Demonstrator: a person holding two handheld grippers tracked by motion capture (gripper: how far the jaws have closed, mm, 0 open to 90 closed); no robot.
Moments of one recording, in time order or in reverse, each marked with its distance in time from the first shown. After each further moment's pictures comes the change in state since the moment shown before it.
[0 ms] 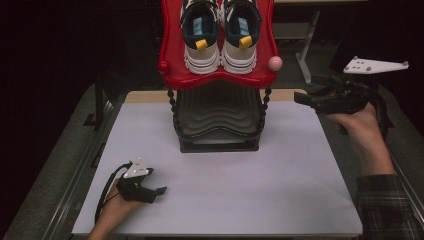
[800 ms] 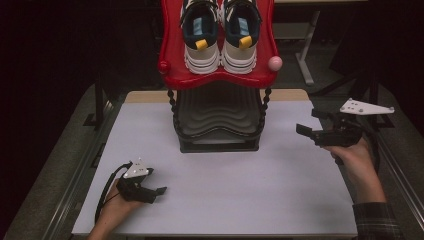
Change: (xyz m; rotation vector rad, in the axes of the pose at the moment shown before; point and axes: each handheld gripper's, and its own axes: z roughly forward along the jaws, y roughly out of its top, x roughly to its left) left arm 0.000 0.000 0.000 -0.001 0.002 0.001; right arm -0.007 -0.097 -0.001 0.021 -0.023 0.099
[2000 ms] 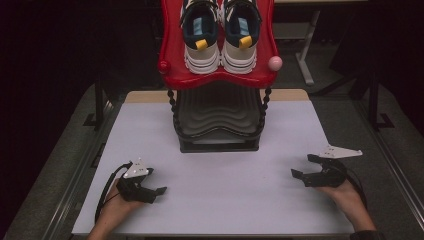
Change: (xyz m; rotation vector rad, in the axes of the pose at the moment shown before) left arm 0.000 0.000 0.000 0.003 -0.001 0.002; right arm 0.008 -0.126 0.013 0.315 -0.111 0.028
